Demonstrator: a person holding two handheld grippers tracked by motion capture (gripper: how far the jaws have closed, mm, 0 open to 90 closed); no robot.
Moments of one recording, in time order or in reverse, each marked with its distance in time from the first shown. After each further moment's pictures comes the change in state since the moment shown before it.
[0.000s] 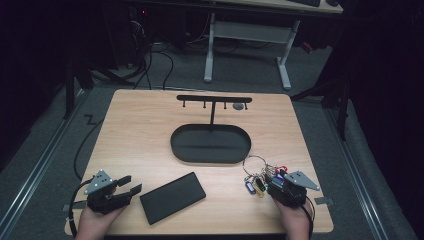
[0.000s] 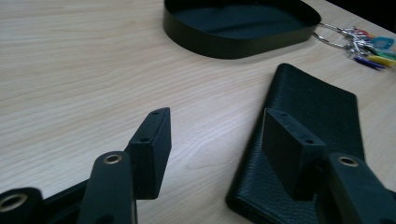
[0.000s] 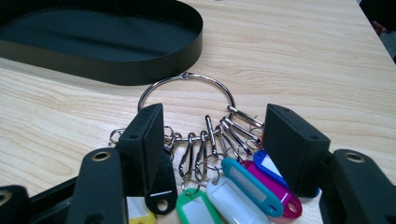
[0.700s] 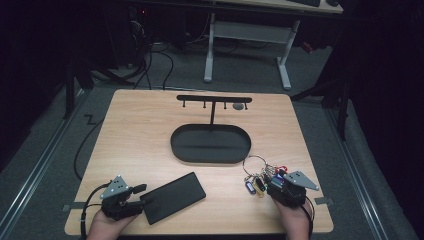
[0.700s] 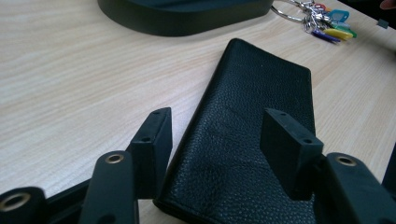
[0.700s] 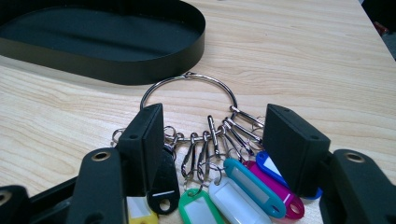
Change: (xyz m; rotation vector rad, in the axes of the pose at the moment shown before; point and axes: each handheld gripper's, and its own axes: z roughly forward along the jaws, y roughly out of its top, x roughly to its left) left arm -0.022 -0.006 0.019 0.076 -0.117 0.025; right arm 0.001 0.000 0.000 0.001 0.004 -0.011
